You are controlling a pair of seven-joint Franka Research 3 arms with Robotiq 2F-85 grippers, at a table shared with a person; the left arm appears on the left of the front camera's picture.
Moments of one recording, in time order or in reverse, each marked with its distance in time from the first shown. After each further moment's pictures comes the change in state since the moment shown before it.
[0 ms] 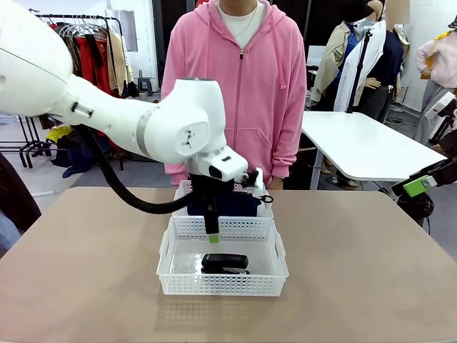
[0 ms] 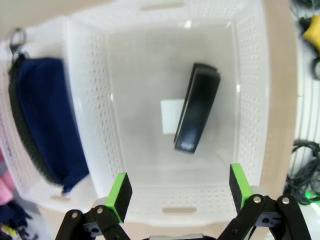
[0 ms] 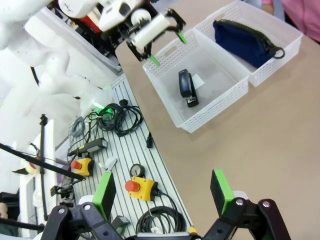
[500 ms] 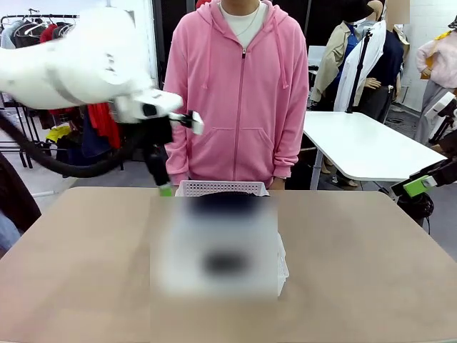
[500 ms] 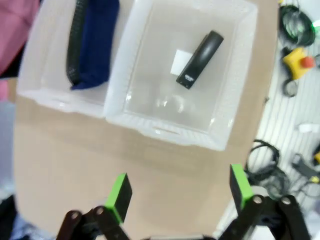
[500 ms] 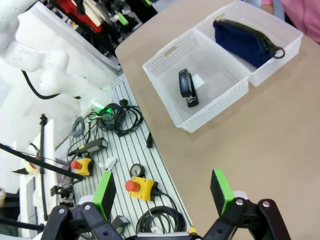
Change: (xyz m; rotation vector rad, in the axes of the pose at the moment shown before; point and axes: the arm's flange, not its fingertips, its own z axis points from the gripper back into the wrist) left arm -0.141 0.006 0.111 -0.076 -0.176 0.364; right arm 0.000 0.000 0.000 0.000 0.001 0.000
